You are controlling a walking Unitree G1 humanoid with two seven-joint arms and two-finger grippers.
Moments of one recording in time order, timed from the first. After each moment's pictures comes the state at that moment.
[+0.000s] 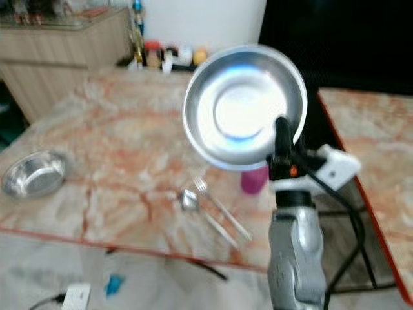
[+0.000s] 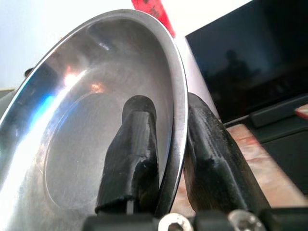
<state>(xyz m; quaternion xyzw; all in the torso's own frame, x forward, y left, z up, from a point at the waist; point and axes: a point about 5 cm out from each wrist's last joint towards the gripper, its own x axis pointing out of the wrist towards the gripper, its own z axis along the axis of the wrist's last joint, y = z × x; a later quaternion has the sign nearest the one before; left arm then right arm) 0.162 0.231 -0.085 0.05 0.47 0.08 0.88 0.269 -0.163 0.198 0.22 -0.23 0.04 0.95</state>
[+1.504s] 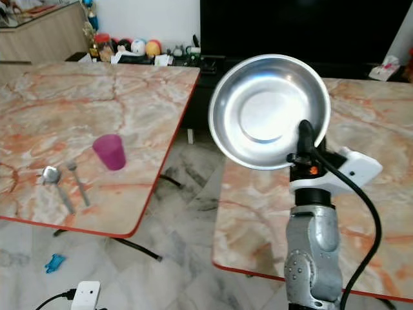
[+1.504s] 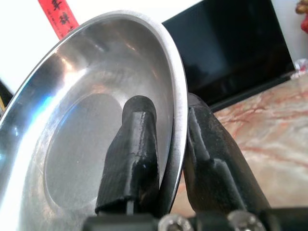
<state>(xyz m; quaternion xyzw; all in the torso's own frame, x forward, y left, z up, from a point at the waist) 0.174 0.217 -0.083 0.04 0.46 0.05 0.88 0.274 -0.195 0.189 0.20 -0.21 -0.04 0.96</state>
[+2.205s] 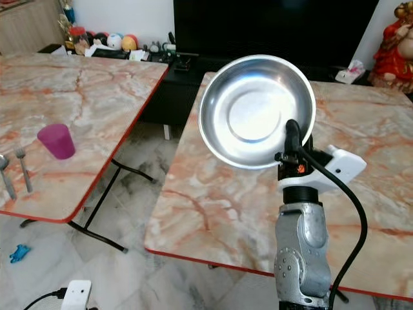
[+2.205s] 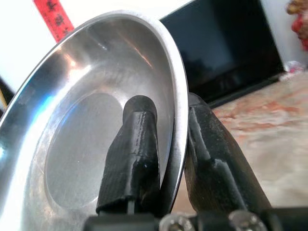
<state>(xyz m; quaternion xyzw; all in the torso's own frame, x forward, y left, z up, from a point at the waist) 0.170 0.223 -0.084 0.05 0.47 0.06 0.88 0.277 -0.184 0.185 0.21 -0.19 -0.02 0.96</state>
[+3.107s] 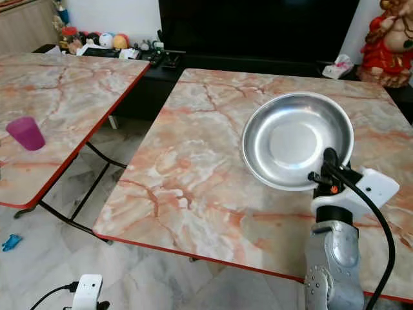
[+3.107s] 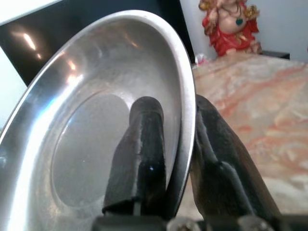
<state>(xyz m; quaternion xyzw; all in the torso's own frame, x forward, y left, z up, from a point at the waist) 0.181 0.213 -0.081 0.05 0.46 0.04 0.89 0.254 -0.239 0.150 0.14 -0.10 -0.16 0.97</state>
